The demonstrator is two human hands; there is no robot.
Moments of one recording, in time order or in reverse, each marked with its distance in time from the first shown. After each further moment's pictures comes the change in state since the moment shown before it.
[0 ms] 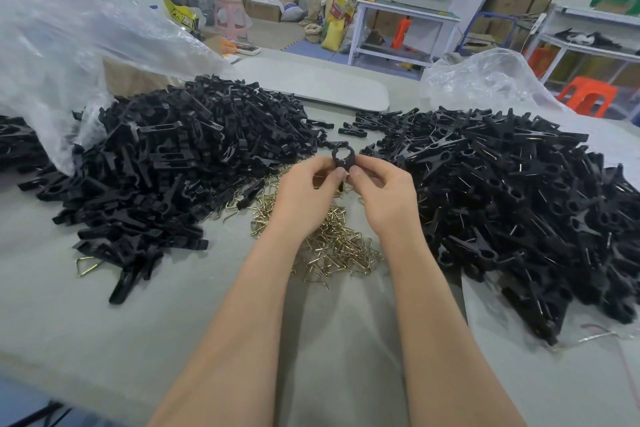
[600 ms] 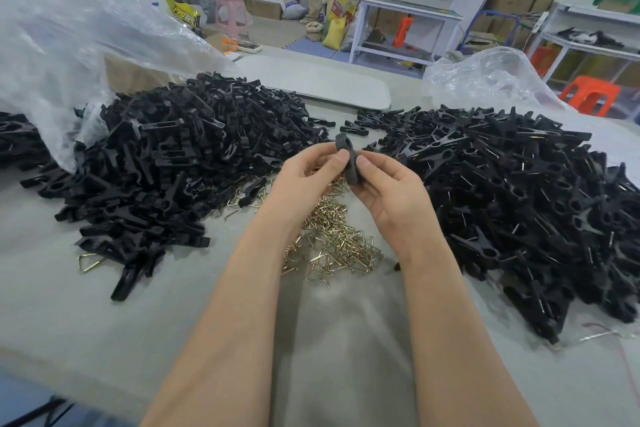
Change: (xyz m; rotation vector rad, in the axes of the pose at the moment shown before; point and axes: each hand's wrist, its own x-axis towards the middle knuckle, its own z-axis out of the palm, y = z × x) left_hand -0.001 0.003 -0.008 -0.518 -0.096 -0.122; right_hand -0.003 -0.011 -0.007 0.616 -0.179 0.202
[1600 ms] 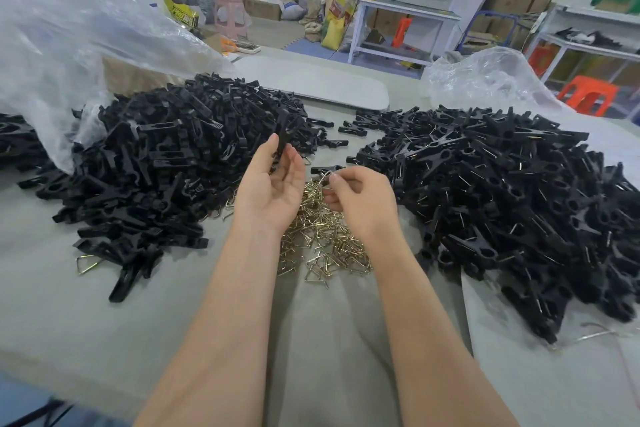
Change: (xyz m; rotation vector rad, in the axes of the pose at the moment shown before) left_hand 0.005 0.004 -0.019 -1.163 0.308 -0.267; right_hand -0.001 0.022 0.015 -0.699 0.100 -0.086
